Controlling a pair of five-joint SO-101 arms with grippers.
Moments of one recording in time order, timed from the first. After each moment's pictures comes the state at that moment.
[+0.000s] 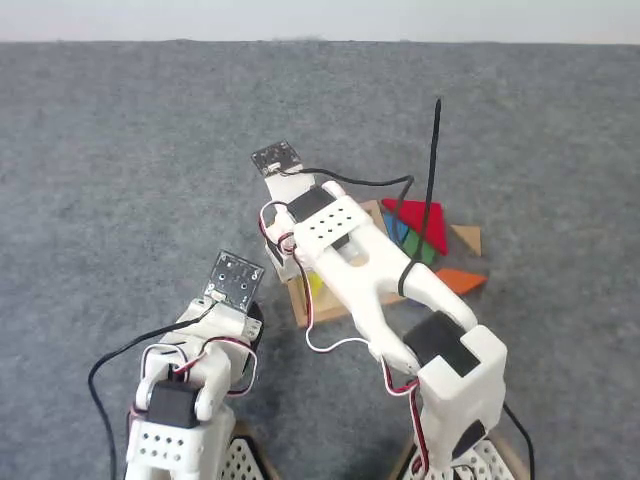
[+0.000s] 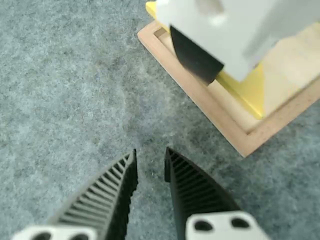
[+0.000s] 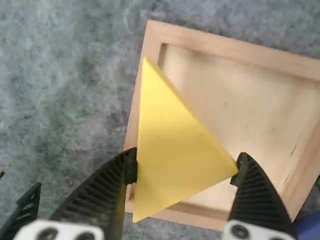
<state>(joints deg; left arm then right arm) 3.2 -102.5 96.9 69.4 -7.6 -41.8 17.7 2.2 68.7 -11.1</state>
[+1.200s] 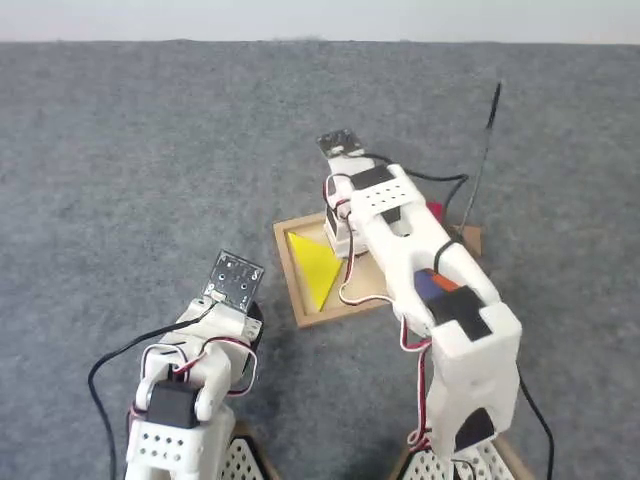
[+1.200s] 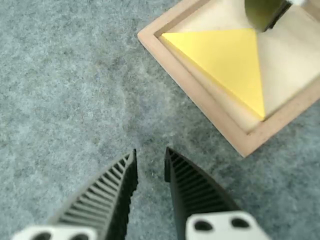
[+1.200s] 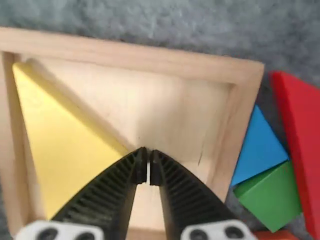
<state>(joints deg) 3.2 -102.5 96.9 69.4 -7.6 -26.9 24.5 2.5 65.3 -1.1</state>
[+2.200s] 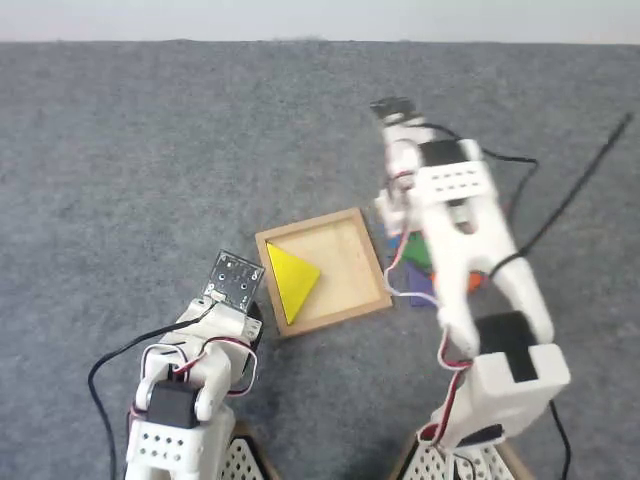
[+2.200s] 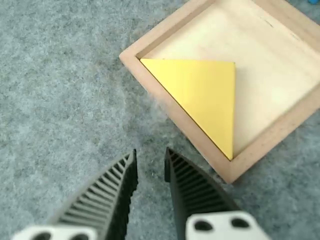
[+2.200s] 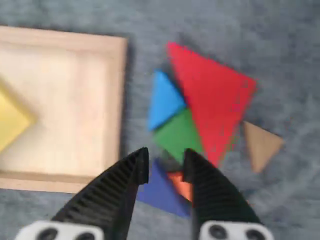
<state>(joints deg) 3.2 -102.5 96.9 69.4 -7.6 -12.8 9.7 2.1 76.9 11.5</state>
